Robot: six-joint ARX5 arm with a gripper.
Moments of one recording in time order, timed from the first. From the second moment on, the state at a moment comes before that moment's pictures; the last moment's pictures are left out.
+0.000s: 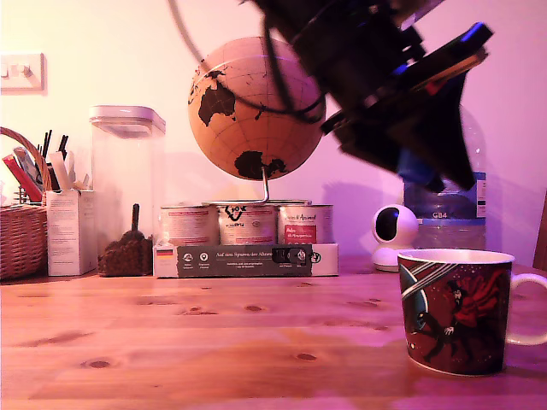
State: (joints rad) arm -0.99 1.88 1.49 -0.43 0.20 0.15
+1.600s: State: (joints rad) arm -1.01 2.04 1.61 -0.55 0.17 0.18
